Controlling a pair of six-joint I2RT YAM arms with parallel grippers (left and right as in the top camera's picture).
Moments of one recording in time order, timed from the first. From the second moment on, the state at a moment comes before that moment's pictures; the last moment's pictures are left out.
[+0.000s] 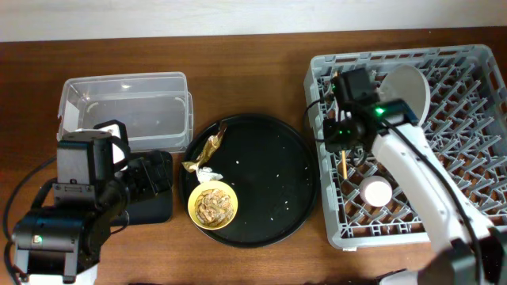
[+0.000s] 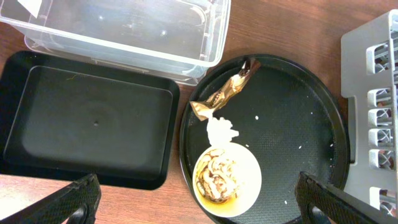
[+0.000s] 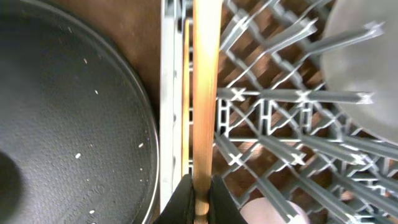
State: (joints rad) left arm -0.08 1.01 1.35 -1.25 0.00 -0.34; right arm 0.26 1.59 1.36 -1.02 0.11 0.18
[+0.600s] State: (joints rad) left arm -0.08 1.01 1.35 -1.25 0.00 -0.34; right arm 0.26 0.95 1.37 -1.31 -0.07 0.16
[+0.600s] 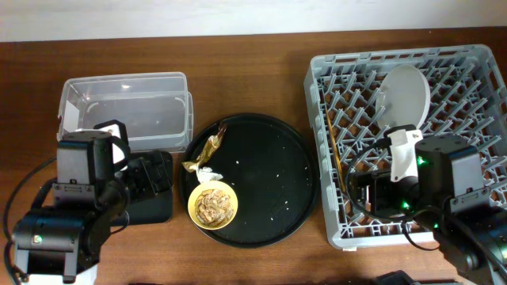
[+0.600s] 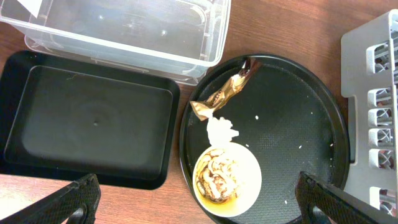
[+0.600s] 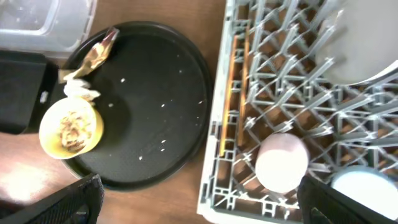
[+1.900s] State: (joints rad) left arm -0.08 1.01 1.35 -1.25 0.00 -0.34; right arm 0.05 0.01 0.01 -0.07 -0.07 0.07
